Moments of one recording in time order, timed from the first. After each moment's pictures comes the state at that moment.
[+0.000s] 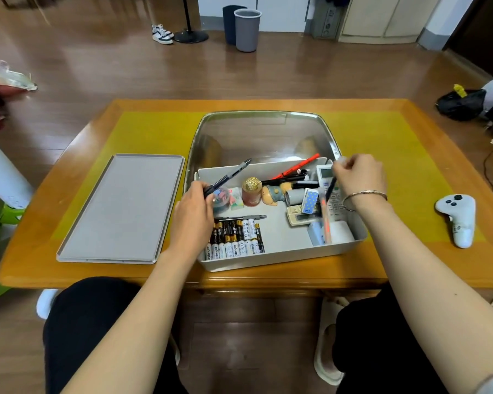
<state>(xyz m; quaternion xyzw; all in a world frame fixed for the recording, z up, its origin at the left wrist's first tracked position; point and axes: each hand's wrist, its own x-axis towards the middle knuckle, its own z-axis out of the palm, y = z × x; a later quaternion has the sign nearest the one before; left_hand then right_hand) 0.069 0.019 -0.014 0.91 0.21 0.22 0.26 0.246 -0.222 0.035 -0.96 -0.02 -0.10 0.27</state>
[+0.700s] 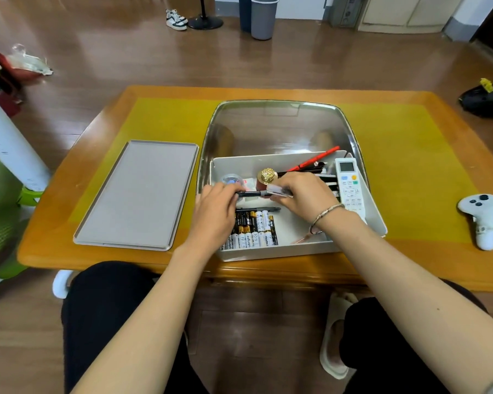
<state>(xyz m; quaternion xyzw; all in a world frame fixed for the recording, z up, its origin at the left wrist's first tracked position) 0.062 0.015 -0.021 0.94 0.13 0.20 0.25 0.181 -0.146 0.021 -0.90 -0.42 0.03 0.14</state>
